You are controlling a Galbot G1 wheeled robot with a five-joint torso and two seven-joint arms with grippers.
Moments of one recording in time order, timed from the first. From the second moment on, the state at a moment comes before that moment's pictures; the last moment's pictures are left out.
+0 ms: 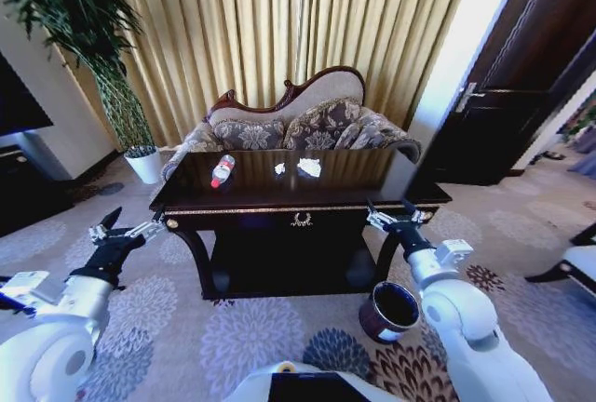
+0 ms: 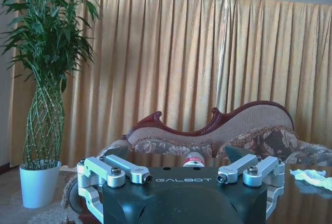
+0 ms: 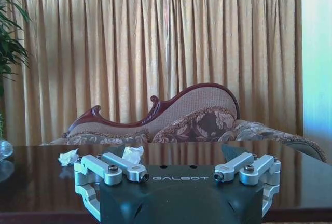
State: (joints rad) left arm 1.66 -1.23 -1.10 -2.50 -0.71 0.43 0.00; right arm -1.46 1.15 0.67 2.33 0.50 -0.34 0.15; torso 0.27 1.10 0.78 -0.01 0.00
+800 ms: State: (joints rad) left arm 1.66 -1.24 -1.10 -2.50 -0.71 0.43 0.00; right arm -1.44 1.15 0.66 2.27 0.42 -0.30 0.18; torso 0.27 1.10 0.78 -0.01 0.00
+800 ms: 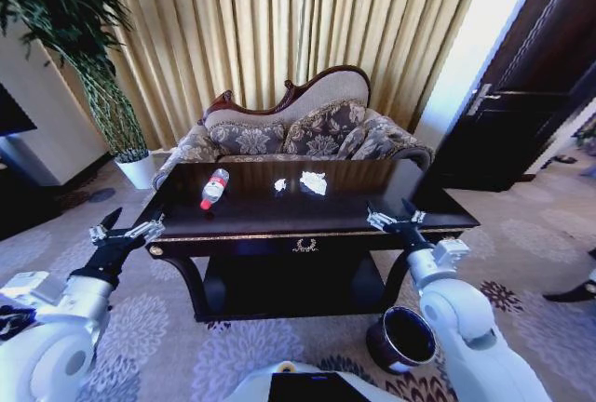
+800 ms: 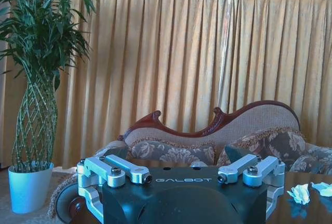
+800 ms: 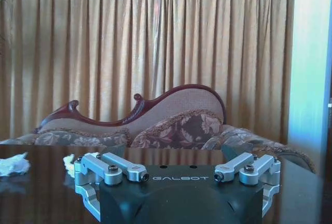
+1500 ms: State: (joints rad) left arm 1.69 -1.26 -1.12 -2.50 -0.71 0.43 0.00; right arm -1.17 0.87 0.57 2.17 0.83 -0.50 0.21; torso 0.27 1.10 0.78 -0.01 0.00
